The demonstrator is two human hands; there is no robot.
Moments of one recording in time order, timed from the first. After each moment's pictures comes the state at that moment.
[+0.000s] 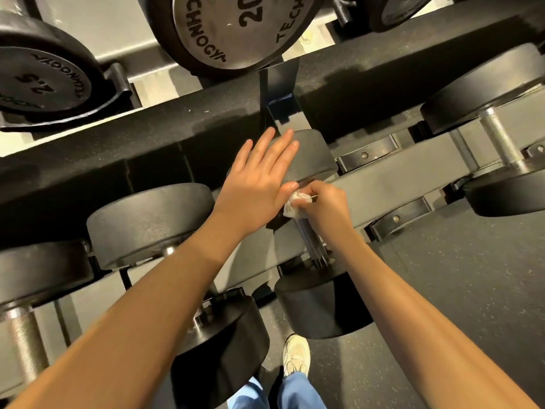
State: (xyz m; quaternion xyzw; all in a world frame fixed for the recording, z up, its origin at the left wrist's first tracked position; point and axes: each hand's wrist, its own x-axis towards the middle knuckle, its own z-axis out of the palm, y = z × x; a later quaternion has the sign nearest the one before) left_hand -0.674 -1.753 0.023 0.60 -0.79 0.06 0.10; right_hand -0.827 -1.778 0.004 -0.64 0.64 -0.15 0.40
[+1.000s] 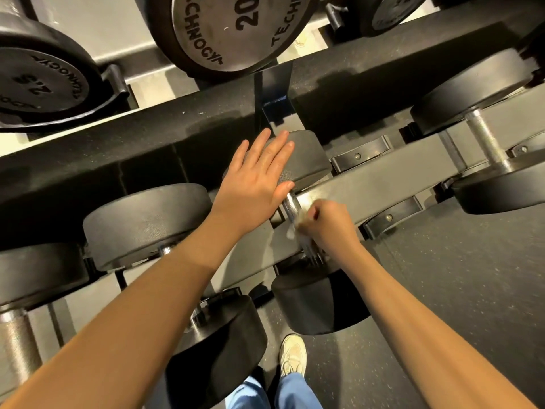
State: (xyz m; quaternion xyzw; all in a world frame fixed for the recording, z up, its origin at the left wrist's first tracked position) left_hand -0.675 -1.752 0.023 0.60 -0.79 0.05 0.08; right_hand -0.845 -1.758 0.003 -0.68 0.65 -0.04 0.34
